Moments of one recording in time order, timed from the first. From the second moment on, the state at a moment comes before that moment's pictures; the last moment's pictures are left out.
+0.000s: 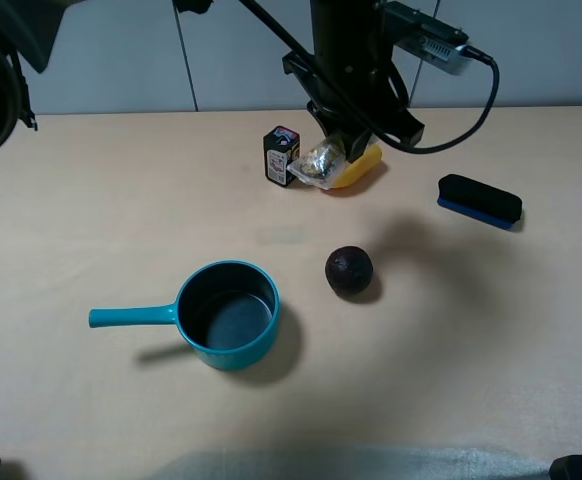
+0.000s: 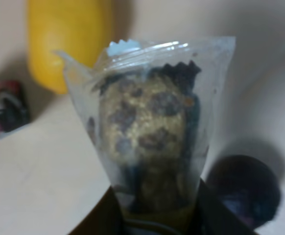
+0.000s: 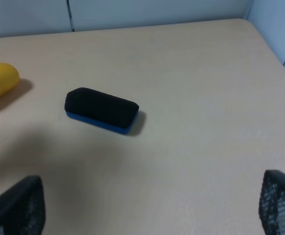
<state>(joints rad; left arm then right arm) -0.85 2.29 -2.14 0.06 1.14 -0.03 -0.09 -0.01 -0.49 0.02 1.02 0.01</state>
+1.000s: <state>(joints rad) -1.06 2.36 -2.11 0.08 1.13 -0.03 -0.09 -0.01 -0.49 0.02 1.02 0.01</state>
